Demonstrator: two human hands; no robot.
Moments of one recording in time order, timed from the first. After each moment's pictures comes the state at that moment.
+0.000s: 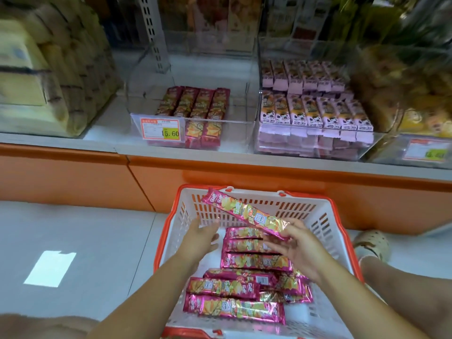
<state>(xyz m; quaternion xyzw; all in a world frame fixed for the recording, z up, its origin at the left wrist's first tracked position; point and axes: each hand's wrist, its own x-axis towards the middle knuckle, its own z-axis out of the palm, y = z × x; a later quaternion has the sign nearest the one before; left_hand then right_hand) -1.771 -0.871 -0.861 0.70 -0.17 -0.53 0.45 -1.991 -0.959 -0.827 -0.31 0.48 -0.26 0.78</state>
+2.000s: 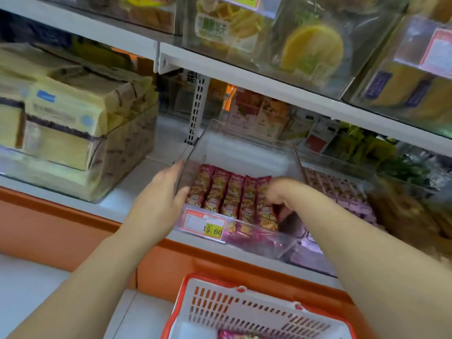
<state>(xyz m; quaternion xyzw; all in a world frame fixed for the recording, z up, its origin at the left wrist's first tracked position) -1.582 -0.935 -0.678 0.77 -0.48 -0.06 0.41 -1.744 -1.116 -0.611 -0.78 0.58 0.08 0.22</state>
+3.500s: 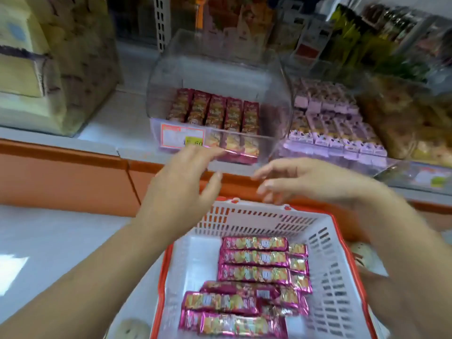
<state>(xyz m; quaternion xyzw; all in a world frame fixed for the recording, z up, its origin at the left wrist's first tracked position) -1.686 -0.881 -0.704 0.67 -0.64 -0.01 0.37 -1.887 -1.006 -0.643 -0.79 0.37 0.03 0.49</state>
